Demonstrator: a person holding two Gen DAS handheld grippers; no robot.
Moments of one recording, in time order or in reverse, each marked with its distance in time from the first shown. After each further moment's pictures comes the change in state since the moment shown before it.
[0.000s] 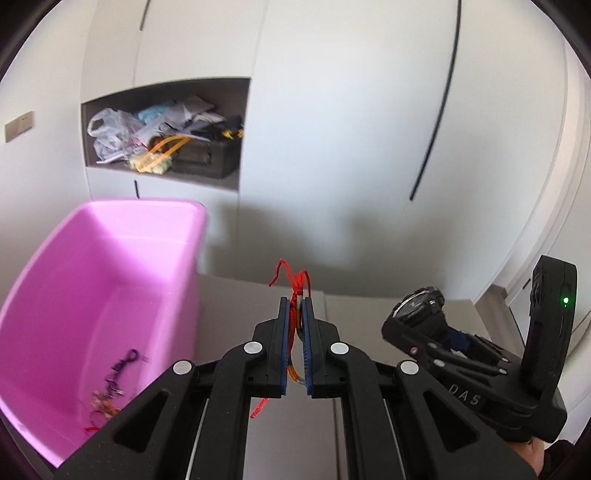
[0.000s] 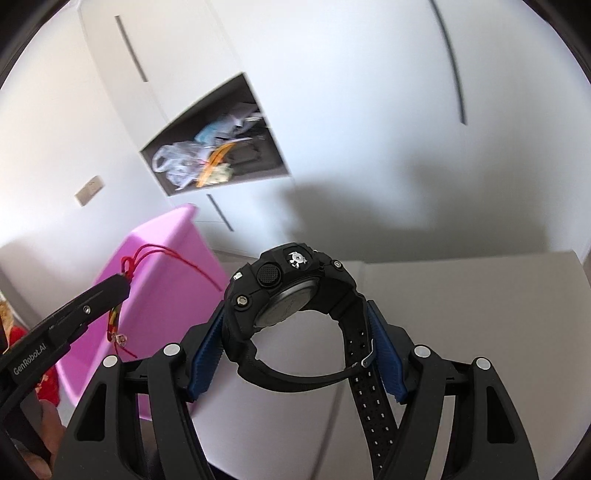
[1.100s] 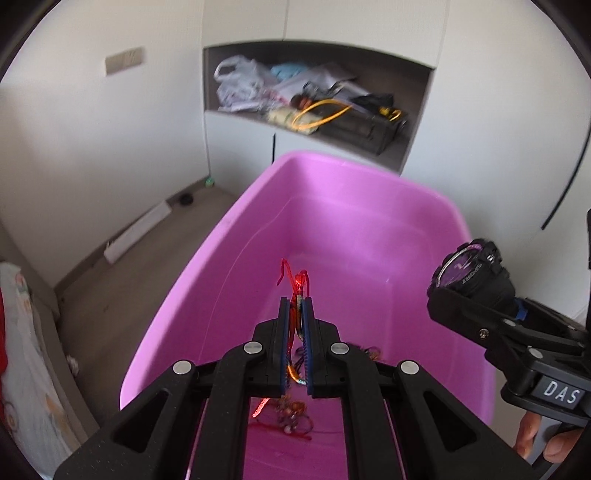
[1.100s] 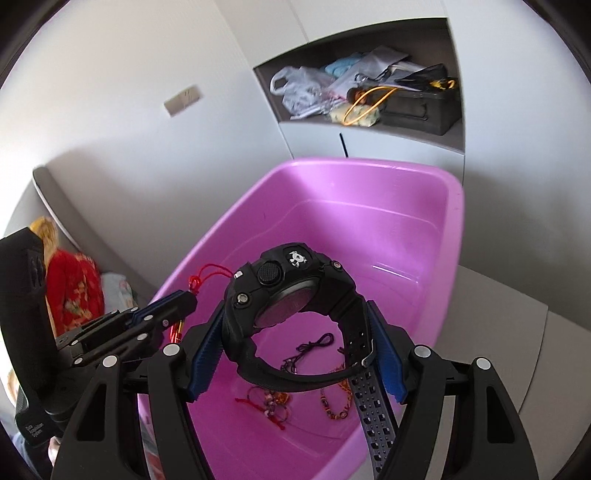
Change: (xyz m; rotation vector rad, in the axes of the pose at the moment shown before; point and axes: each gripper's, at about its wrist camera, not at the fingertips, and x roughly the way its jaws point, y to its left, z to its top) left arm -0.016 0.227 -0.009 -0.225 0.156 0.341; right arm 0.123 0.230 0.014 -0.276 0.273 0.247
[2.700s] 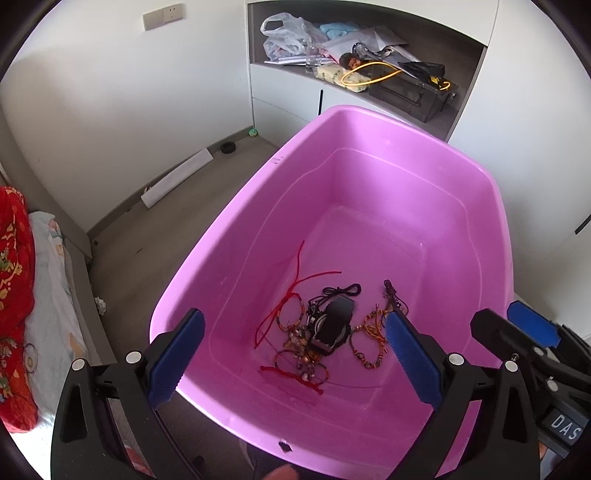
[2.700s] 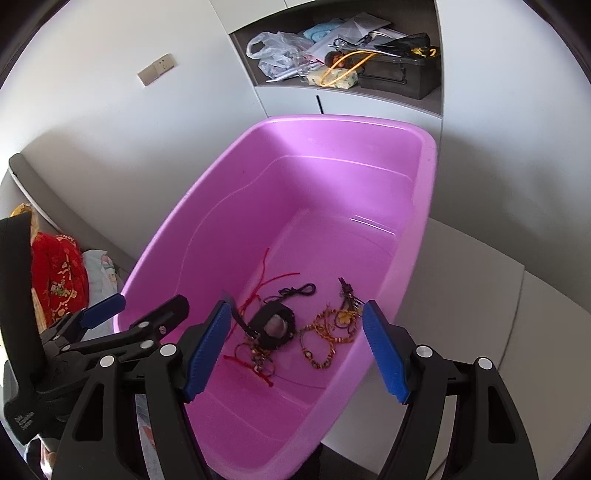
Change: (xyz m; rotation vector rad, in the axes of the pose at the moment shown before) left arm -0.014 -0.006 -0.011 -0.112 0.180 0.149; right arm -0.022 0.003 -0.016 0.058 0.152 -0.100
